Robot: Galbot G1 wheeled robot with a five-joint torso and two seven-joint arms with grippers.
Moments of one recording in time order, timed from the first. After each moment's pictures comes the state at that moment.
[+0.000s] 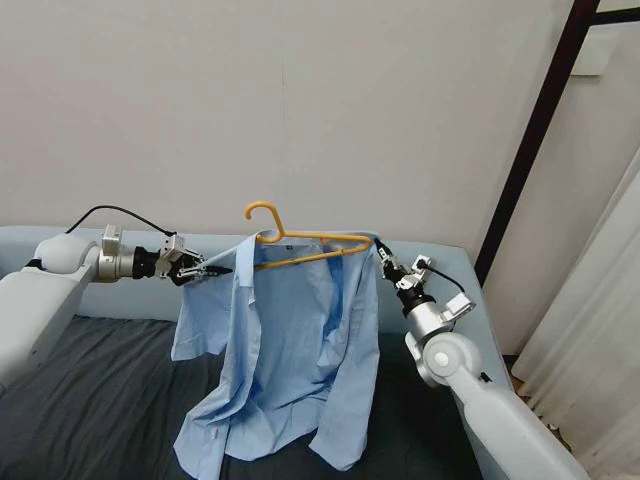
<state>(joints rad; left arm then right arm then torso) 0.07 -0.75 0.09 -0.94 -0.56 -0.15 1.36 -0.65 1.08 0.05 1.65 1.19 0.17 -0.06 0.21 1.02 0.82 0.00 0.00</state>
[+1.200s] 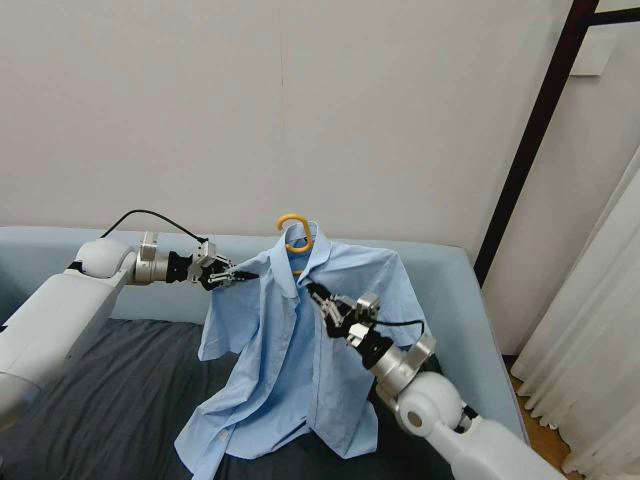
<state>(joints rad) 0.11 -0.83 0.09 -1.00 -0.52 -0.13 1.31 -0.75 1.03 -0.23 1.80 0.84 0.23 -0.20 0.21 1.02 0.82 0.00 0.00</state>
